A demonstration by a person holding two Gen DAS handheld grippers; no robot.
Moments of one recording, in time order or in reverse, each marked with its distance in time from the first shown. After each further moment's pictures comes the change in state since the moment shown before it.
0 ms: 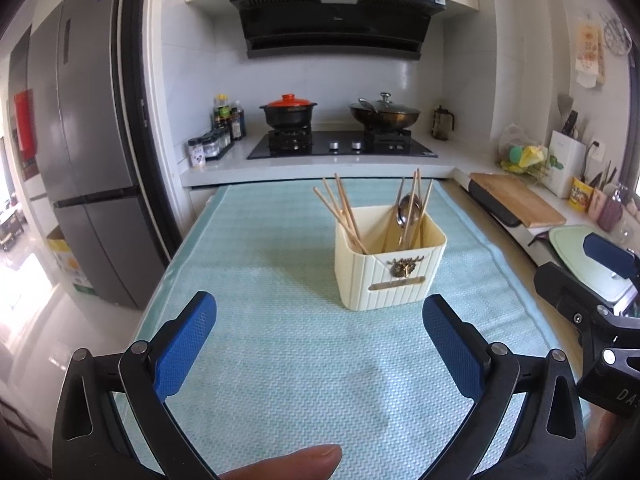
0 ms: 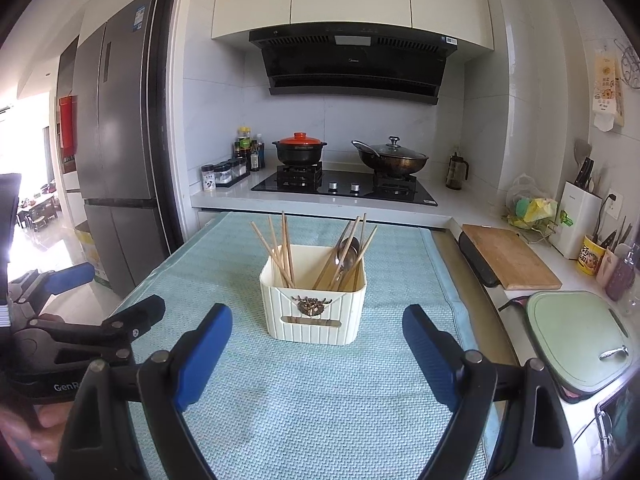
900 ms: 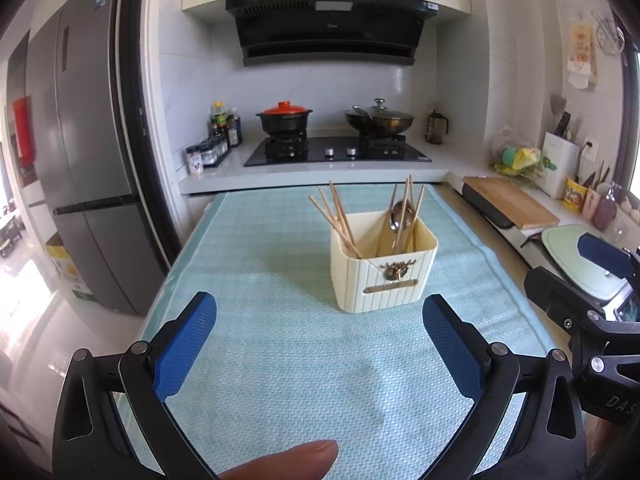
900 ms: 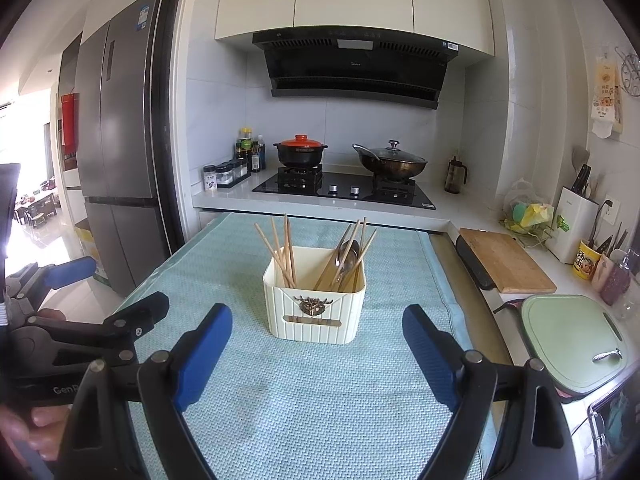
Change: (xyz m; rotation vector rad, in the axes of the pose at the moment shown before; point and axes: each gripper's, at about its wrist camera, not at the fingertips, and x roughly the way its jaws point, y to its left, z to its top) left arm -0.015 0.000 0.003 0.010 -0.017 -0.014; right arm -0.013 0.004 0.002 -0.008 -0.005 -0.008
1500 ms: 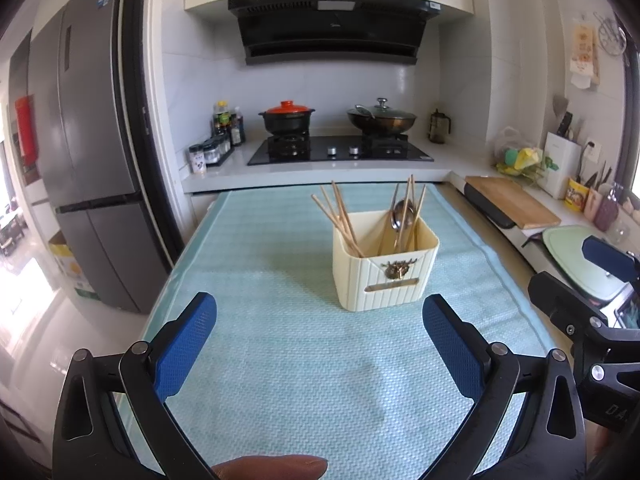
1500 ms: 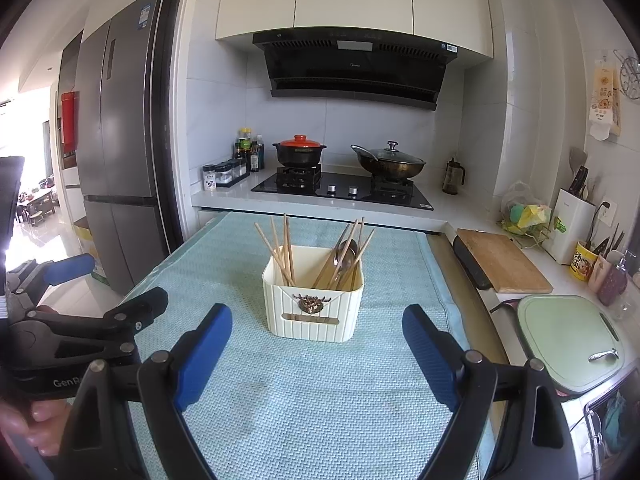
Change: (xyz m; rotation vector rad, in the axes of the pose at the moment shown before) left arm -0.003 -0.001 0.001 0.000 0.005 0.010; right arm -0.006 0.002 -0.001 -0.009 0.001 -0.012
